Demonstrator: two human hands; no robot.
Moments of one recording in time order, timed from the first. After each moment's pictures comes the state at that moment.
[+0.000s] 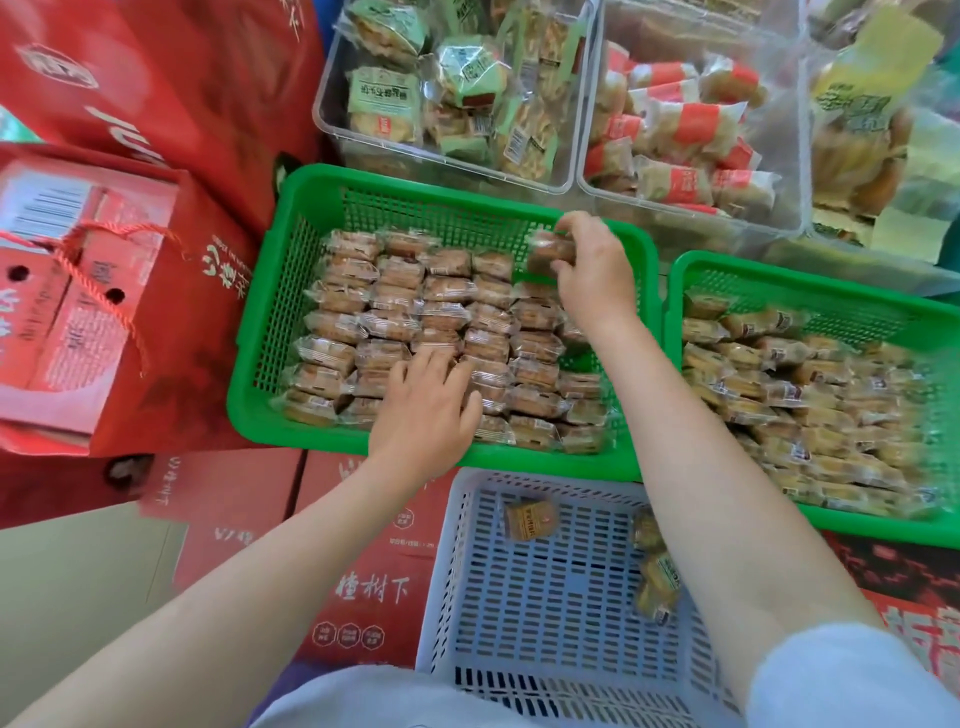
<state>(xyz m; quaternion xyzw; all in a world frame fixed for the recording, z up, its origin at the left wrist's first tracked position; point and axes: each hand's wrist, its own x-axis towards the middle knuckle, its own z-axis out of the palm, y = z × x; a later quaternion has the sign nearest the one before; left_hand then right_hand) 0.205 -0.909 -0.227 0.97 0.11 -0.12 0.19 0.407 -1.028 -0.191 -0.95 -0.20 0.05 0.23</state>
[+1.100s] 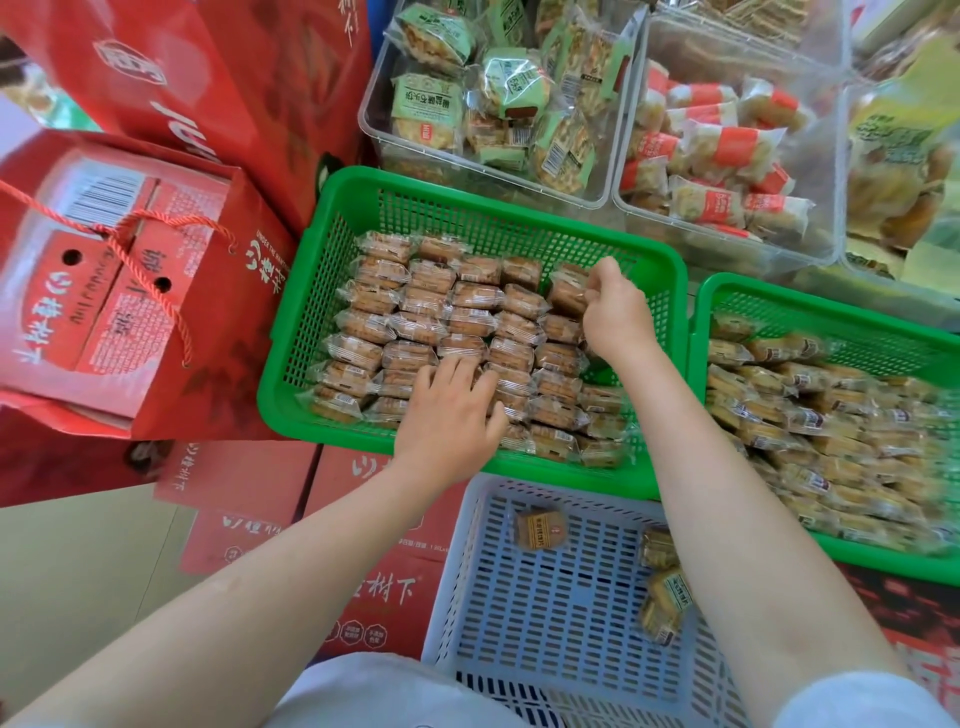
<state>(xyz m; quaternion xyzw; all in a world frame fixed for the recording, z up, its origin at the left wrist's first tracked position) 0.203 -0.911 -0.234 0.97 0.11 -0.10 0.18 0.396 -1.030 -0.203 -0.96 -0.13 0.16 0.17</state>
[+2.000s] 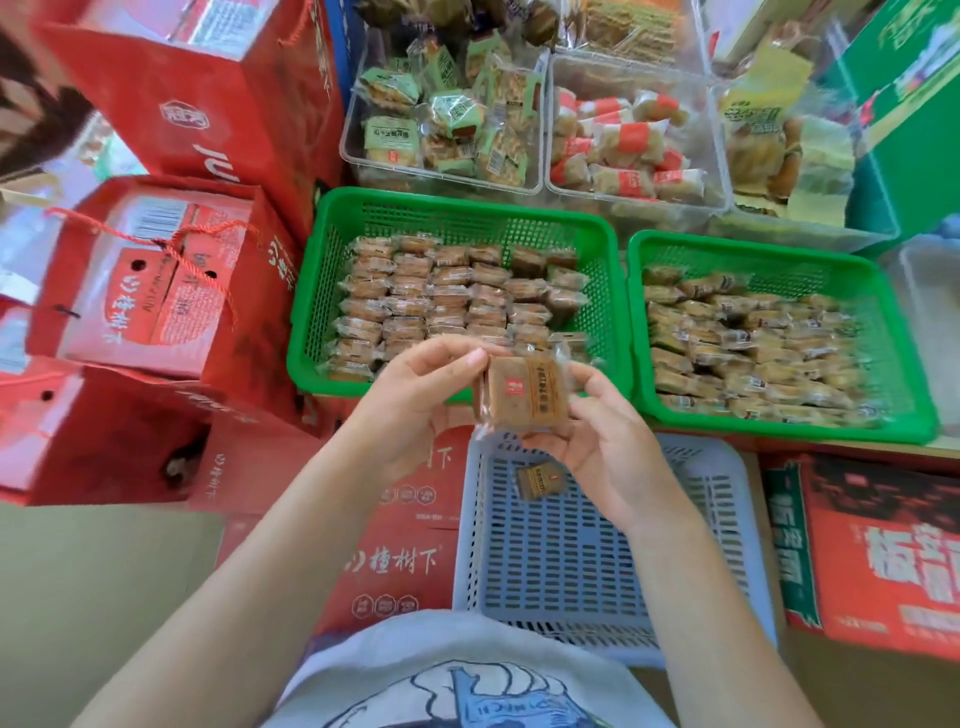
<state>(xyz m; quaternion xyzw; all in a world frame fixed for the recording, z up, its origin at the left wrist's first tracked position) 0.108 -0.912 -0.082 0.48 0.15 -0.09 0.86 0.148 -1.103 -0.072 -0.53 0.09 0.35 0.77</state>
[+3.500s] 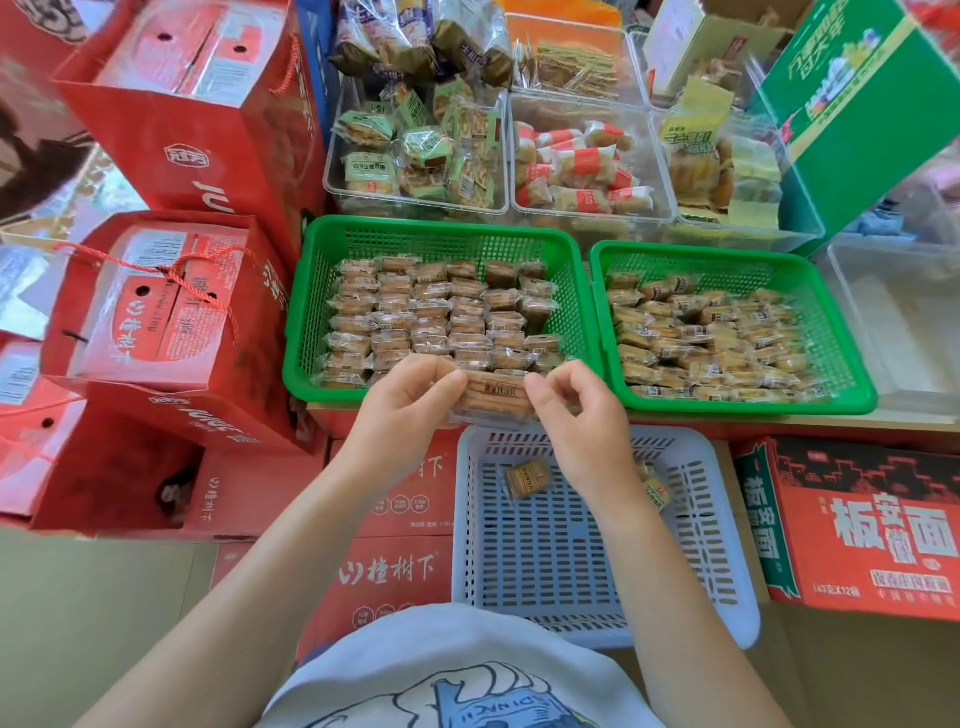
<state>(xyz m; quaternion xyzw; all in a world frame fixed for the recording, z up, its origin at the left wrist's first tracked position) 0.072 -0.922 -0.065 0.73 0.15 -0.01 0.67 0.117 -1.105 -0.067 -0.86 -0.07 0.08 0.50</state>
